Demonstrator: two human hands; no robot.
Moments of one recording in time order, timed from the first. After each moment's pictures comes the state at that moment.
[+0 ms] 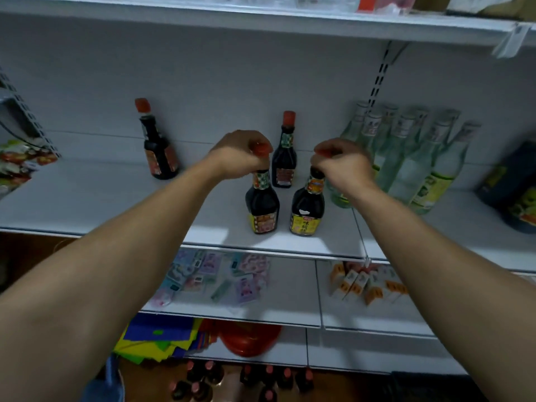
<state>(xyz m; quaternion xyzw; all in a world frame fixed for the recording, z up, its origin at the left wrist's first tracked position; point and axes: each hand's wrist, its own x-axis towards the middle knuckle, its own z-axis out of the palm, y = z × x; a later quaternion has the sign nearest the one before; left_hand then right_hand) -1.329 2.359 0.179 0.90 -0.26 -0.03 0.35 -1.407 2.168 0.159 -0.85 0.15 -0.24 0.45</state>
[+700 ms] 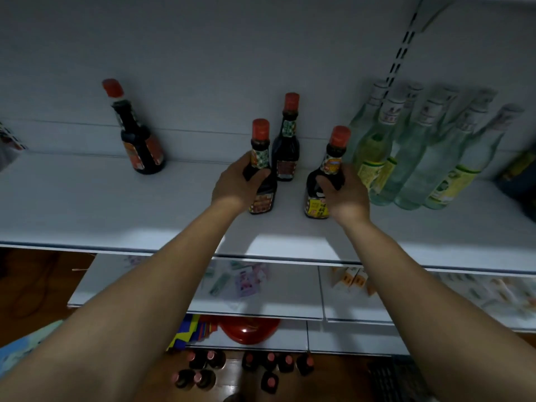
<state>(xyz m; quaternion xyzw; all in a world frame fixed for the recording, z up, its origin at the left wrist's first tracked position) -1.294 2.339 0.075 0.84 -0.14 -0.02 0.52 -1.372 2.150 0.069 -0.85 0.21 -0.21 0.44</state>
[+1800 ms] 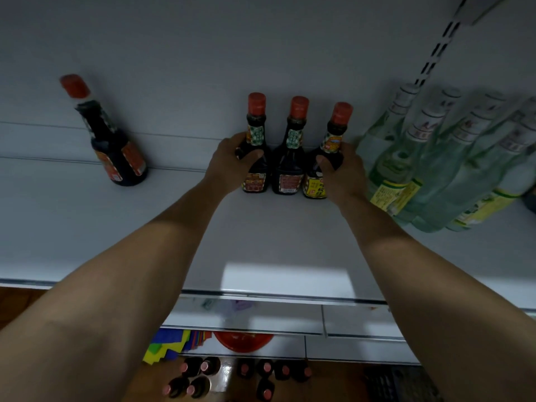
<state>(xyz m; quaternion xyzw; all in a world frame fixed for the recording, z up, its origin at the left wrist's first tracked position) -1.175 2.320 0.061 0.86 -0.14 -0.03 0.48 -1.260 2.121 0.062 -0.85 0.26 -0.19 0.43</state>
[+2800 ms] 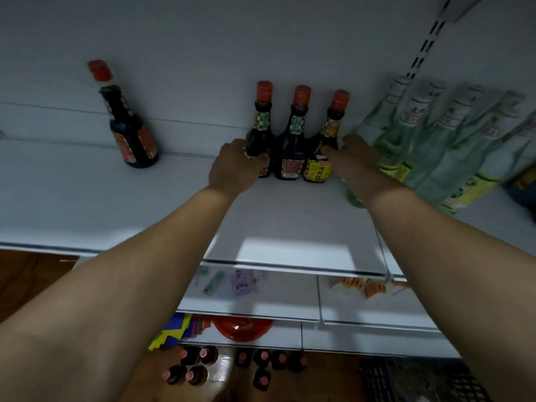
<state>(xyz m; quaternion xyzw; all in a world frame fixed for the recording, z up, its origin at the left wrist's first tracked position) -1.250 2.331 0.083 0.90 -0.06 -0.05 0.43 -1.299 2.131 0.107 -0.89 0.27 -0.09 0.36</state>
